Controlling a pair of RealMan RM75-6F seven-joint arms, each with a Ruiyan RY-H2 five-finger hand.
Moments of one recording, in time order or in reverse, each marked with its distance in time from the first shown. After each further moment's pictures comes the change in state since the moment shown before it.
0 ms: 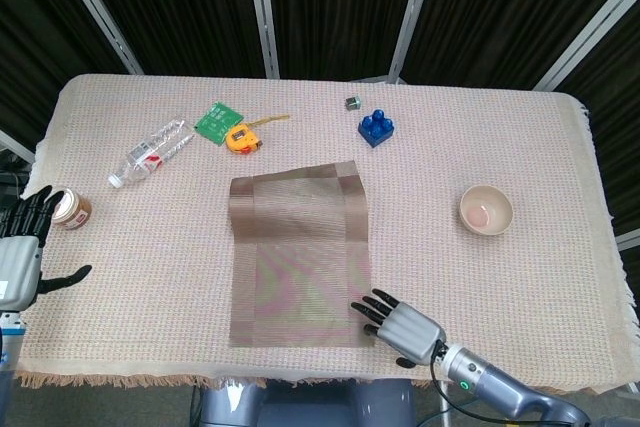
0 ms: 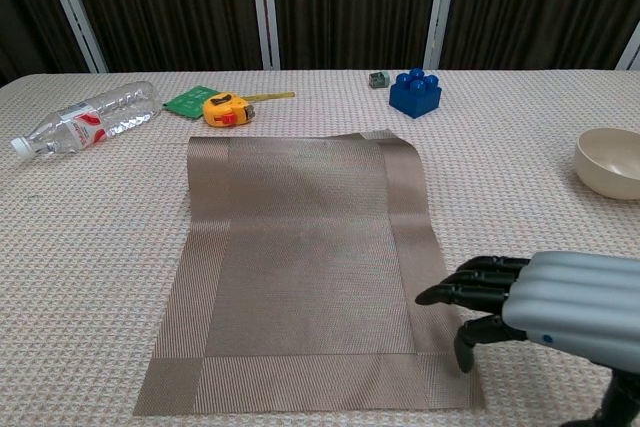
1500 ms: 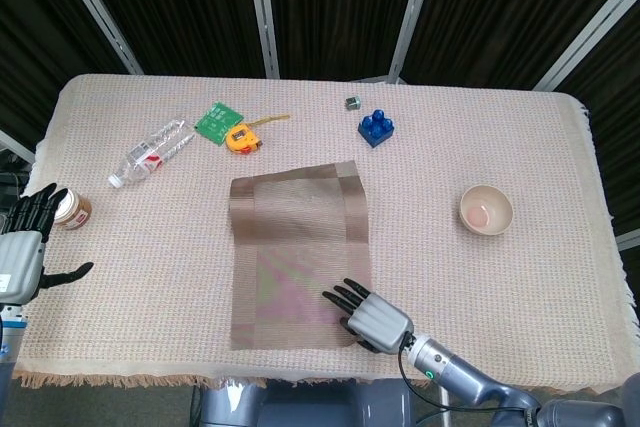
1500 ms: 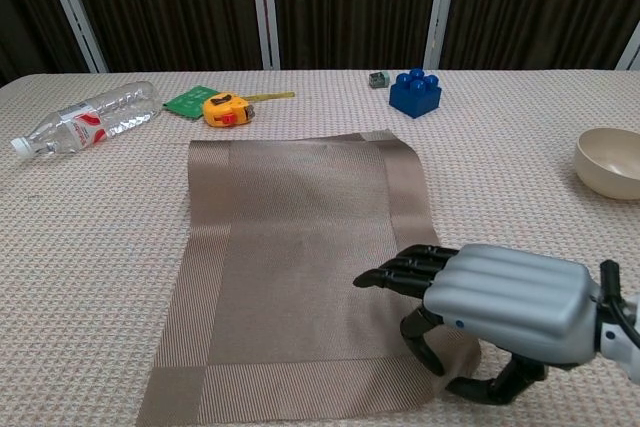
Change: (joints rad) left arm -0.004 -0.001 -0.028 0.043 -0.002 -0.067 -0.042; right arm 0.058 -0.192 -0.001 0.115 0.081 0.077 -0.032
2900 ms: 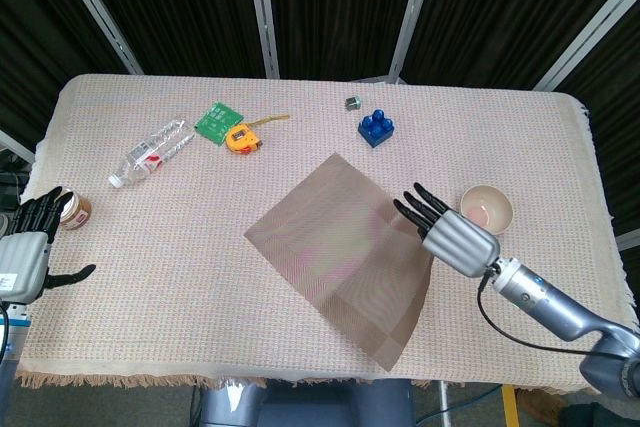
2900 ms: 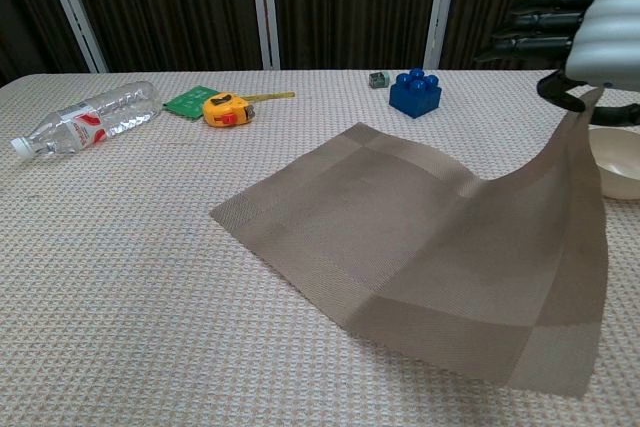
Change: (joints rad) left arm -0.007 -0.019 0.000 0.034 -0.019 -0.041 0.009; right arm 0.126 0.406 0.088 0.152 -0.174 0.202 -0.221
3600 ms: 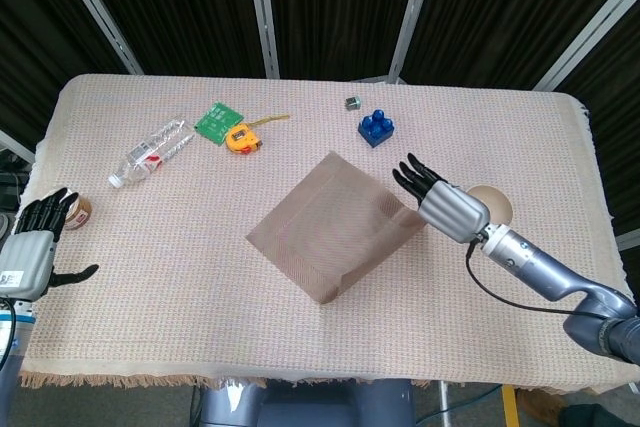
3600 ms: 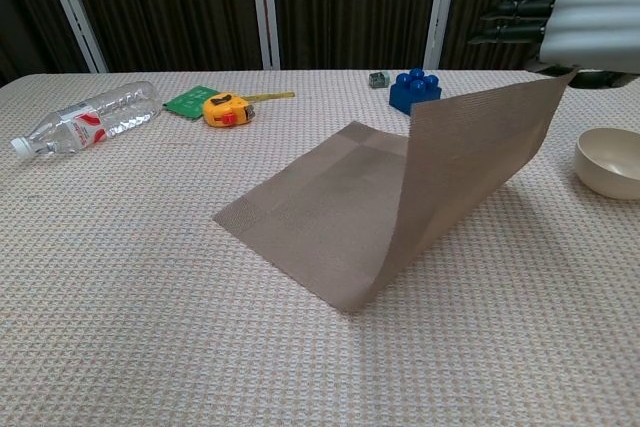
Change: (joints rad) left arm -0.014 -0.013 -0.002 0.014 -0.016 -0.034 0.010; right arm 0.064 -0.070 0.021 0.215 0.001 -0.037 -0.060
